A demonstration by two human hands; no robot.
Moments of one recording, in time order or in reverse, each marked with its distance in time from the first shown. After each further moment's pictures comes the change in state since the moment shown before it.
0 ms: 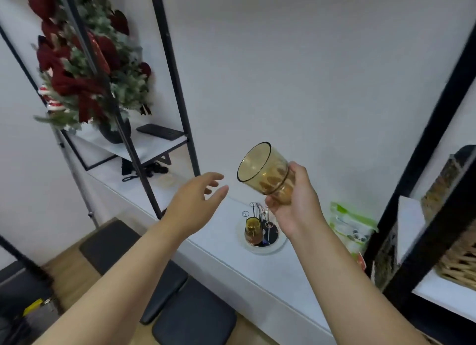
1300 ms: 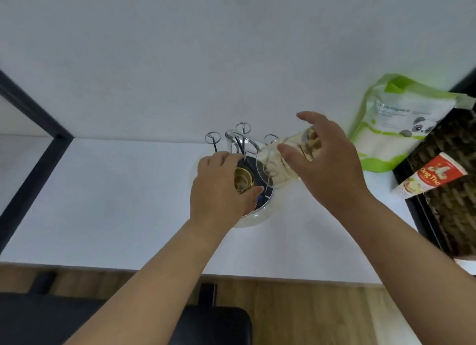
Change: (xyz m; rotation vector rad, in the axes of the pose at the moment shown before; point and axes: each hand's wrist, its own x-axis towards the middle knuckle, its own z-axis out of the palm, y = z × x) left_hand 0.248 -0.315 0.403 0.067 -0.329 0.333; right_hand 0.359 0.254 -0.169 -1.361 0.539 -0.544
